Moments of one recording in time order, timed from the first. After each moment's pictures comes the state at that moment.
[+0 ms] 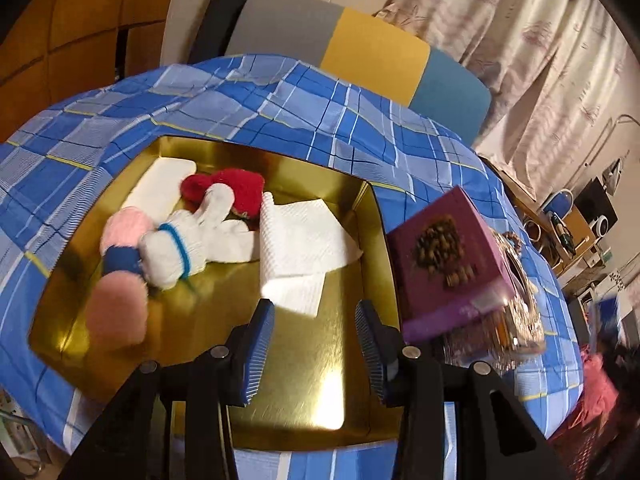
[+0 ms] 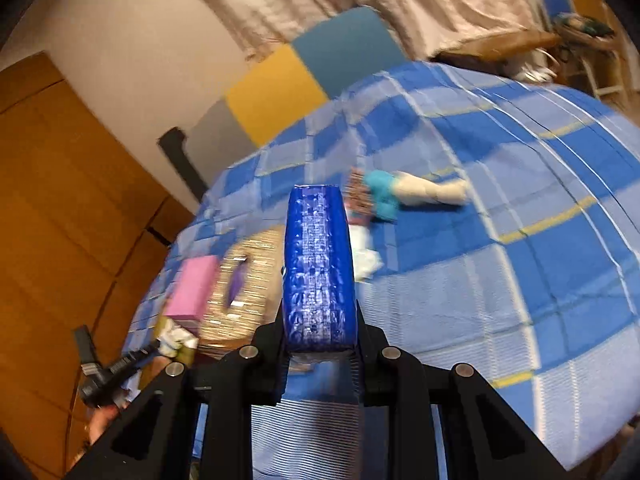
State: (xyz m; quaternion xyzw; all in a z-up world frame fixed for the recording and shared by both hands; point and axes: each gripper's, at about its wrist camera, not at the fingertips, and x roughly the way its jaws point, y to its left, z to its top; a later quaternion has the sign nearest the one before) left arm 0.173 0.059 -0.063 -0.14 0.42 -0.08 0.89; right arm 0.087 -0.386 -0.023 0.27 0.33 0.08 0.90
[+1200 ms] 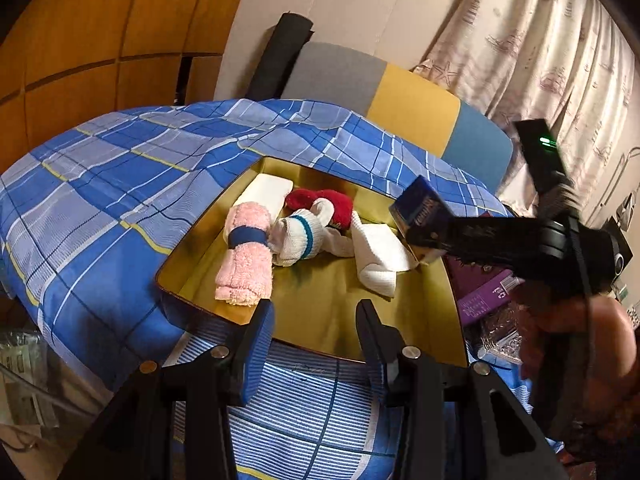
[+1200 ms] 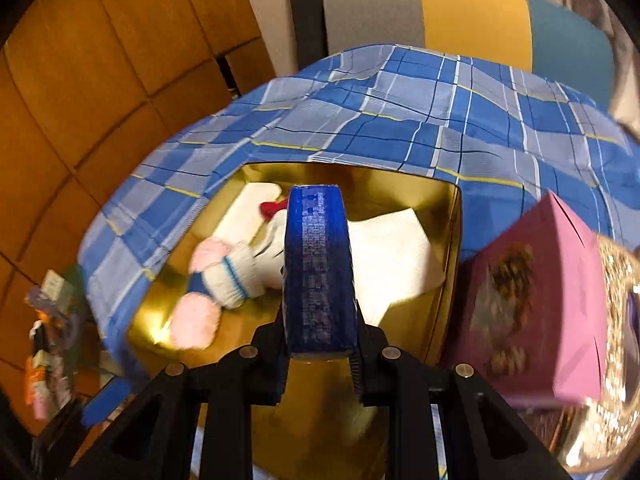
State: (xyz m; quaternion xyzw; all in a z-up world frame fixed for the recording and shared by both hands) left arm 0.087 0.136 -0.068 -0.17 0.34 -0.01 0.92; right arm 0.249 -0.018 -0.068 0.00 0.46 0.19 0.87
